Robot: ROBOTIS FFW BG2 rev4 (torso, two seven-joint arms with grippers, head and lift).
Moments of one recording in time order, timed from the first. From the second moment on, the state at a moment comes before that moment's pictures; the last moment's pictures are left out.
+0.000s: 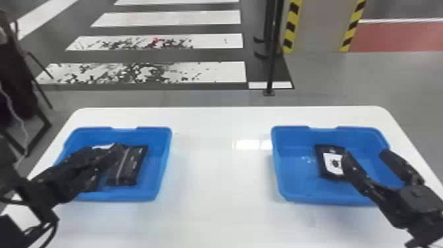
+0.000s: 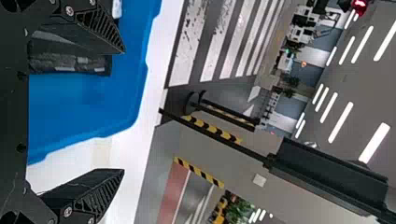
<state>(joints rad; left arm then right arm) 0.33 0.14 0.50 -2.15 0.49 0.75 -0.46 0.46 -0.05 -0.22 -2.02 -0.32 0.09 0.45</state>
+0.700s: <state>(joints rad) 0.16 0.17 0.51 -2.15 0.24 1.18 -0.38 0.68 -0.01 -0.14 -2.14 -0.34 0.07 0.45</state>
